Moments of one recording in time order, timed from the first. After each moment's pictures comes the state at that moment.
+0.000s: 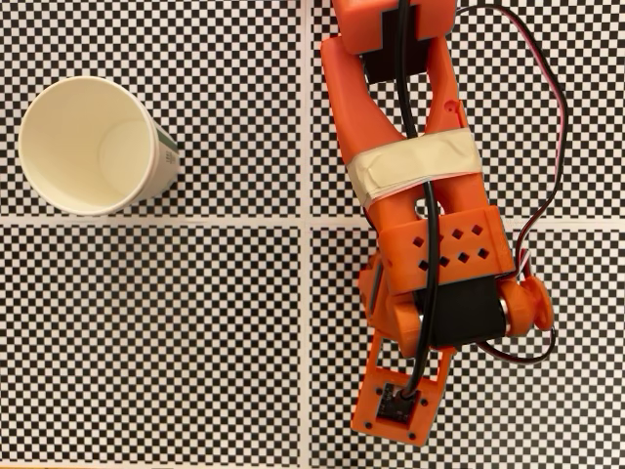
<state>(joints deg) -13.4 34.1 20.3 98.4 -65.3</state>
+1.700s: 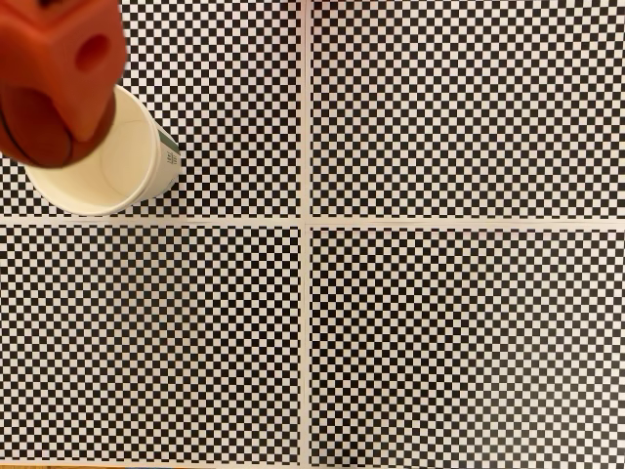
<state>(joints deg) 35.2 101.1 64.9 98.3 -88.9</state>
